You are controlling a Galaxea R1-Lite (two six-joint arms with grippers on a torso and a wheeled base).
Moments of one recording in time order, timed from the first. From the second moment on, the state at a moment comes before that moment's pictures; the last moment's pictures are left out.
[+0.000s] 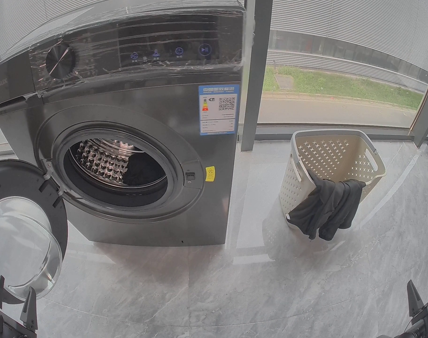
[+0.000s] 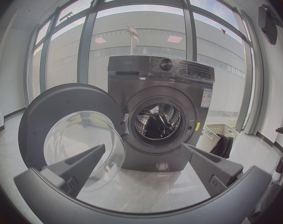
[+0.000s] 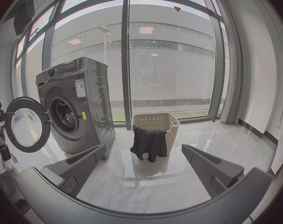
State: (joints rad) left arm 0.00 0.01 -0.02 -0.06 0.10 -0.09; right arm 0.00 0.01 -0.02 0.00 -0.02 0.01
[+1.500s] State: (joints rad) left arm 0.00 0.02 -0.02 -0.06 0.10 -0.08; right arm 0.00 0.02 -0.02 0.00 -0.02 0.01
